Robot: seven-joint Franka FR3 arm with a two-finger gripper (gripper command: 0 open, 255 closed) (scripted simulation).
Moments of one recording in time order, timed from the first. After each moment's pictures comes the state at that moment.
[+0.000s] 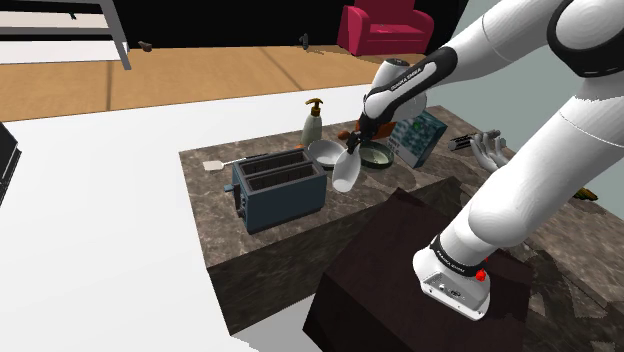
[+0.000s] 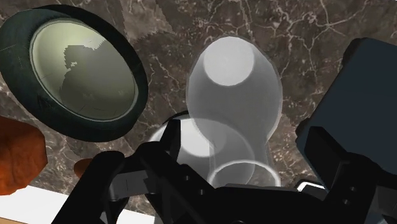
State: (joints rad) arm -0.09 -0.05 -0.28 -2.59 0.01 2.66 -0.25
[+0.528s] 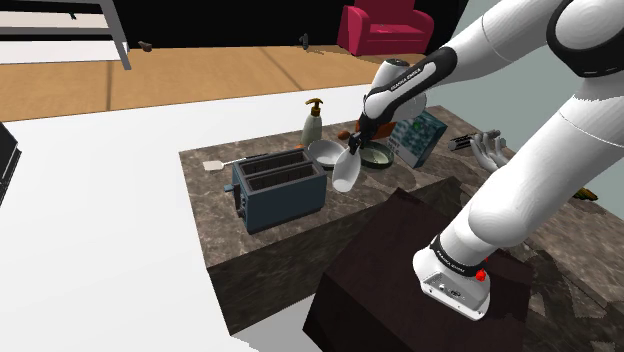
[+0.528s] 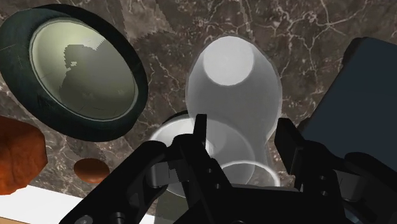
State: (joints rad) arm -0.09 -0.05 -0.28 -2.59 0.01 2.66 -0.25
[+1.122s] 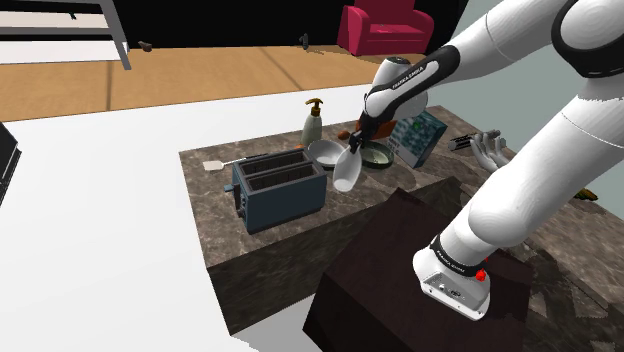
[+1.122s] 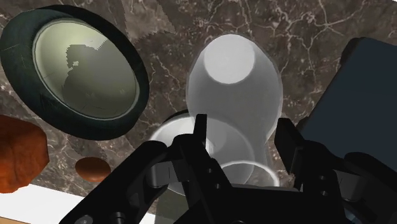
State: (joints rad) arm -0.09 -0.06 -0.28 -2.59 0.00 2.65 -0.25
